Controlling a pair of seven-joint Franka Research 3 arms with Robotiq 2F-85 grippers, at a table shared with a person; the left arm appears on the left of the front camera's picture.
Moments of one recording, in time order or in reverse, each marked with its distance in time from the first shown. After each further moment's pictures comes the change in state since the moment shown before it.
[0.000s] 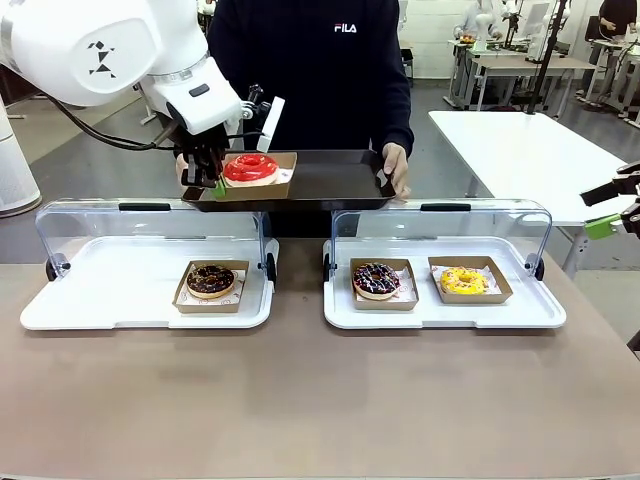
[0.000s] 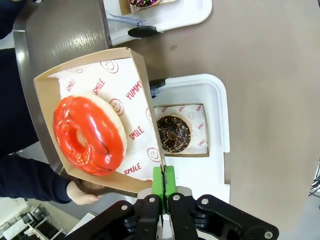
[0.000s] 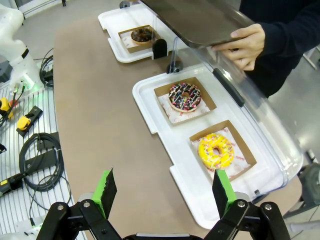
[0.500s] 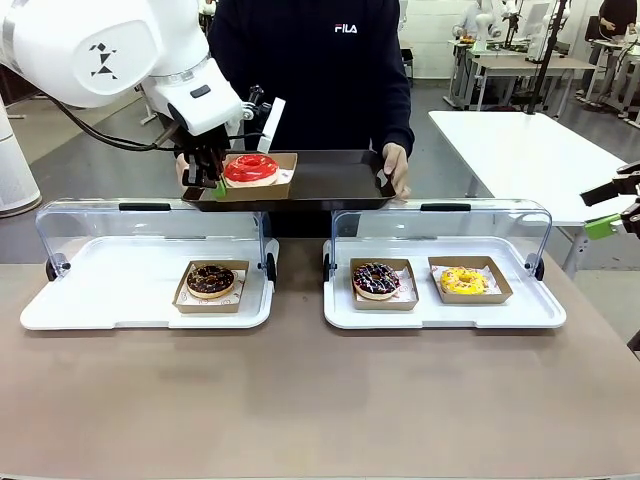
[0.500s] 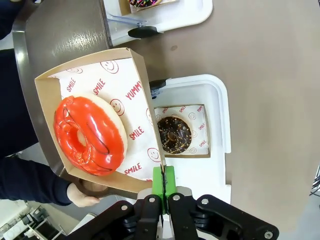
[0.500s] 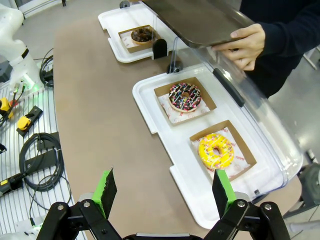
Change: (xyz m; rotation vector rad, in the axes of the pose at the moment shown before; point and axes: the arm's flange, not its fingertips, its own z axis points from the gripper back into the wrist) left arm 0.001 0.005 -0.005 -0.011 0.000 -0.004; right arm 0.000 0.000 0.000 0.000 0.000 0.000
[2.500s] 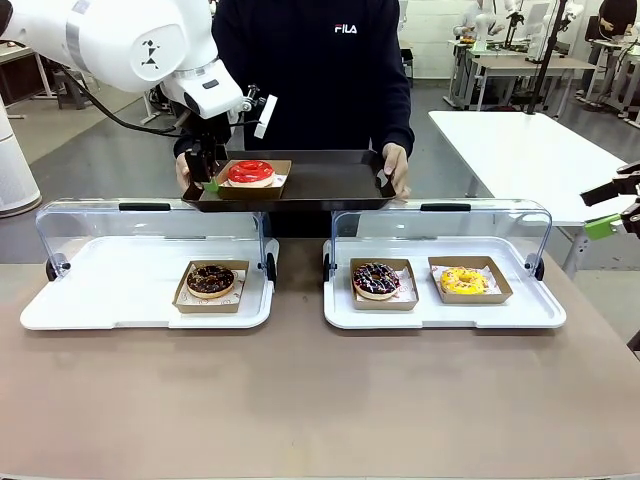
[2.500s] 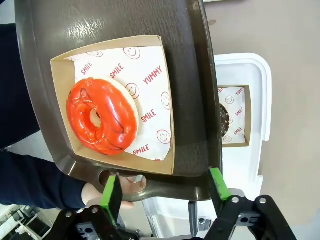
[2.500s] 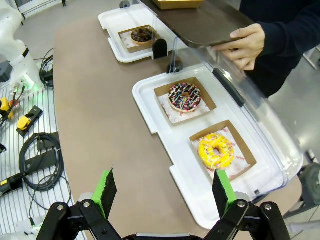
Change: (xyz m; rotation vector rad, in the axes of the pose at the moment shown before) left arm -0.035 0.090 -0.055 -0.054 0.041 0.024; right arm 0.000 0.000 0.000 0.000 0.000 0.000
